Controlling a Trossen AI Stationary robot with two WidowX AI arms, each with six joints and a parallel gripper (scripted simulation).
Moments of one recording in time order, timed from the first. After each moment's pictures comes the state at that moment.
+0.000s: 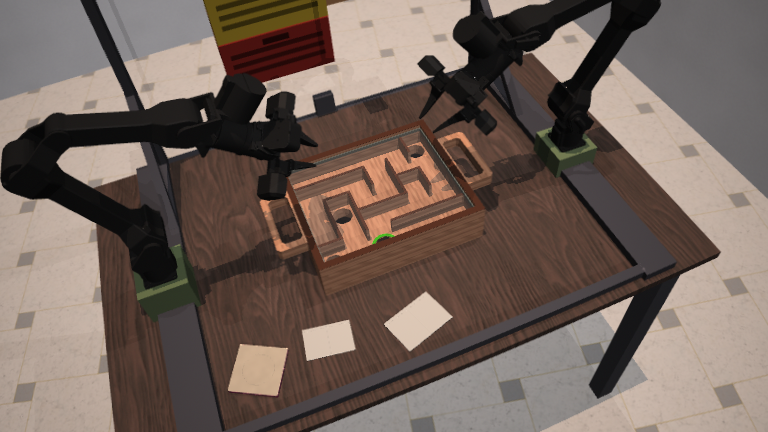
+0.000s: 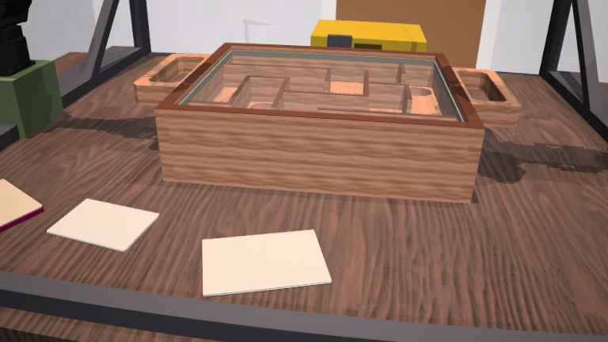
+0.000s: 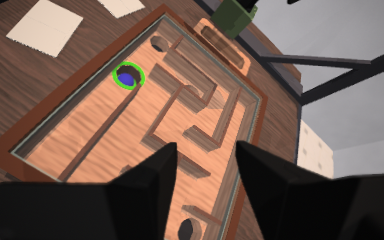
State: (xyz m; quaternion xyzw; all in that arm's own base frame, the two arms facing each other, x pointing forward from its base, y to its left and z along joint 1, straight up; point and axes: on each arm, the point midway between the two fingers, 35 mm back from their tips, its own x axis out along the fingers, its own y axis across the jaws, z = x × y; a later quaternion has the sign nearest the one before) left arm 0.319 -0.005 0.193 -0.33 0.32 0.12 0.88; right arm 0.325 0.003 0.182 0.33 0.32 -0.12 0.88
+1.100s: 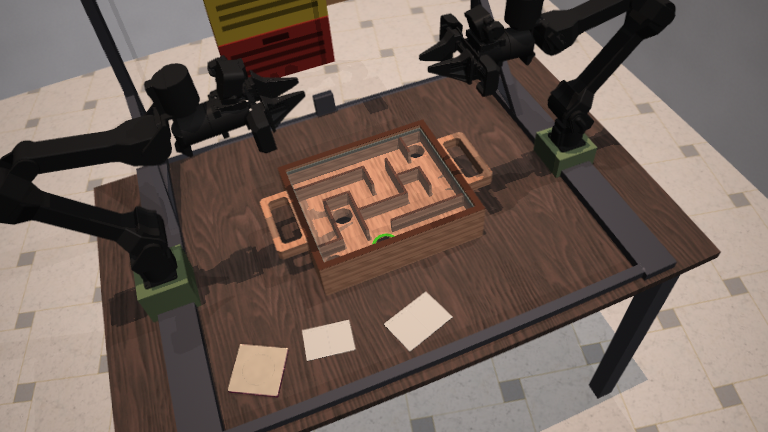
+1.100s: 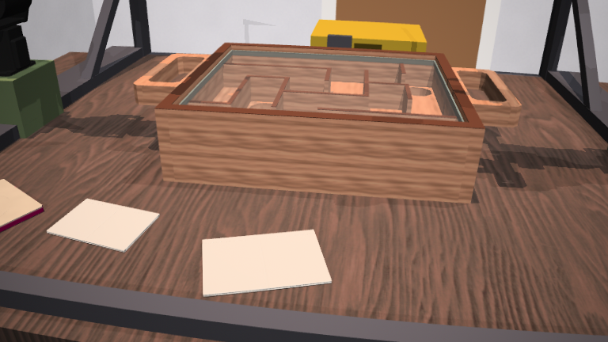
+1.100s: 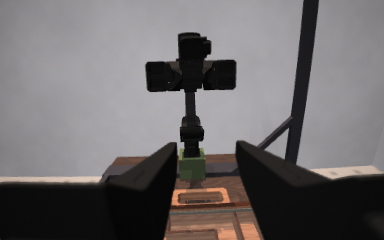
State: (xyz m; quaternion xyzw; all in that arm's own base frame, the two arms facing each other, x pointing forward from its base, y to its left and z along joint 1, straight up) left arm 0.316 0.000 0.321 0.00 -0.02 0.00 1.00; right arm 0.316 0.000 0.321 0.00 -0.02 0.00 1.00
